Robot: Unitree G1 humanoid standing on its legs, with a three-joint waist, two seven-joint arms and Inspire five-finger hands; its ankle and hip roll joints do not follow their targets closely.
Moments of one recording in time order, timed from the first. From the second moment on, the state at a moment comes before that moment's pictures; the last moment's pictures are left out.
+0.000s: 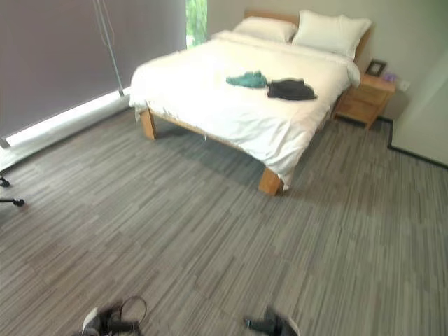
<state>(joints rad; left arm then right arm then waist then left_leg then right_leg) 0.11 0.38 -0.10 0.59 -0.24 -0.06 0.02 0.11 -0.36 0.02 0.67 0.41 -0.05 -0.02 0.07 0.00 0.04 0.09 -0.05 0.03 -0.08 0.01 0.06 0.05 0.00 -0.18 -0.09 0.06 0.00</state>
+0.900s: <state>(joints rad) 0.11 0.34 0.03 0.31 -0.30 -0.09 0.12 0.01 -0.37 0.19 0.18 0.18 -0.06 0.02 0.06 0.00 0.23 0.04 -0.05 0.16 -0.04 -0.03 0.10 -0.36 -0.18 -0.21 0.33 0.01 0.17</state>
